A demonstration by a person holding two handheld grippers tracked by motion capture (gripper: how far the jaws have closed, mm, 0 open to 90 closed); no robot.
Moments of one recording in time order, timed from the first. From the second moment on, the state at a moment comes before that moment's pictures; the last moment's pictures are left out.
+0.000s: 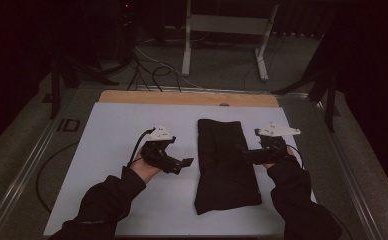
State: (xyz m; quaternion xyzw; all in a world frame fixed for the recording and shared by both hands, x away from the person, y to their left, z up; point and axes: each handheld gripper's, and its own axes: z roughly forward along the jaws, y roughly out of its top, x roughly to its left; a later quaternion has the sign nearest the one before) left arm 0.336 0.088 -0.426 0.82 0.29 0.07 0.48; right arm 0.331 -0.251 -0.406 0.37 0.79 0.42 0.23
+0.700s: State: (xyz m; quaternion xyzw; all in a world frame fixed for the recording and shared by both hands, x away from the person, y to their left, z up) left arm 0.384 0.061 -0.452 0.83 0.33 0.06 0.45; right arm 0.378 -0.254 -0.436 0.39 0.80 0.40 0.22
